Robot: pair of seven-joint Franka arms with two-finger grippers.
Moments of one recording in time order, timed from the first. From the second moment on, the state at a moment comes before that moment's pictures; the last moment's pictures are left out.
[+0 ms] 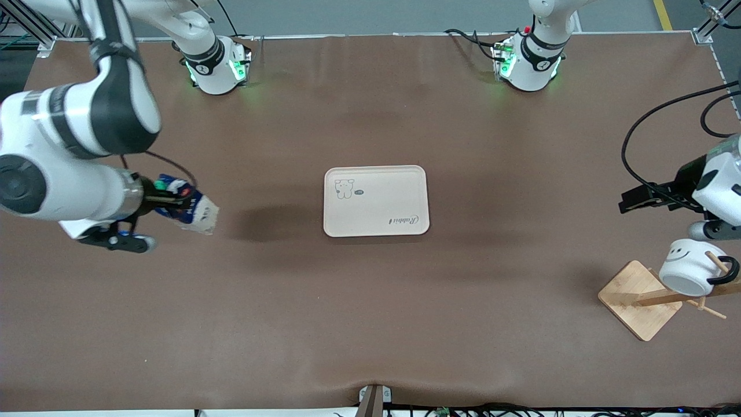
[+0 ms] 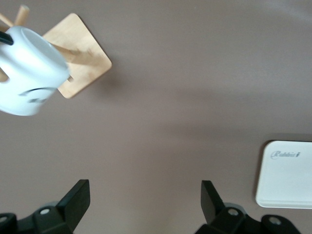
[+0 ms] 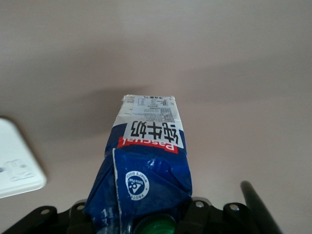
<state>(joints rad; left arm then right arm) 0.45 0.28 -0.59 -1.40 0.11 1.59 -0.22 0.19 0.38 -0.13 -1.42 0.05 1.46 0.24</state>
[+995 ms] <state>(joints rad) 0.44 0.25 -0.66 -1.40 0.11 1.53 -0.27 -0.03 0.37 -0.12 -1.79 0.02 1.80 -0.12</state>
